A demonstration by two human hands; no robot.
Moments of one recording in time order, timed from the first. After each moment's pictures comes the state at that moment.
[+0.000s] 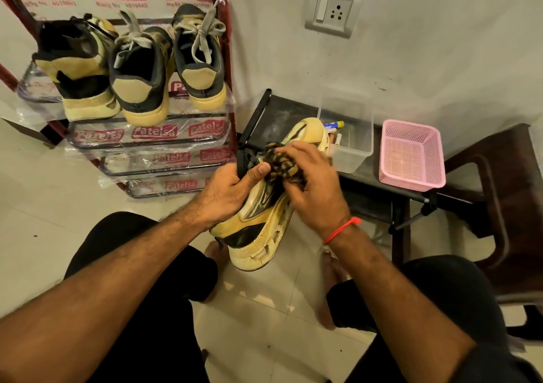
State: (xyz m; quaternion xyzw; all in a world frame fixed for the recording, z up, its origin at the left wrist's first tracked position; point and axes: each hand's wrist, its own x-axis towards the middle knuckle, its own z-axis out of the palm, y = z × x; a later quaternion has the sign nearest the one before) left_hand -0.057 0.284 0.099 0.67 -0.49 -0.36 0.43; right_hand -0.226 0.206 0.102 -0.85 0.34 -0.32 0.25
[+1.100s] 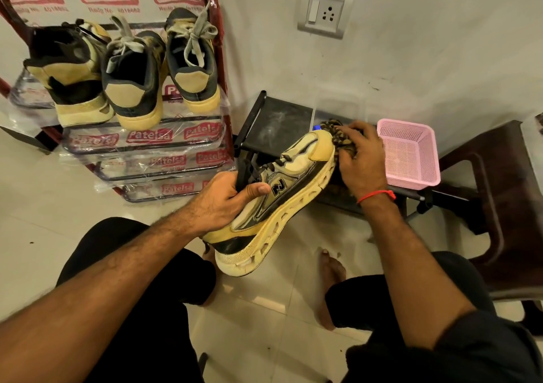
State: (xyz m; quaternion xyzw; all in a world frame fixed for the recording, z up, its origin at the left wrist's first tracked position) left_hand -0.055 0.289 0.098 0.64 -0.59 -0.31 0.37; right_hand -0.271 0.118 0.089 -0.78 0.48 -0.37 0.17
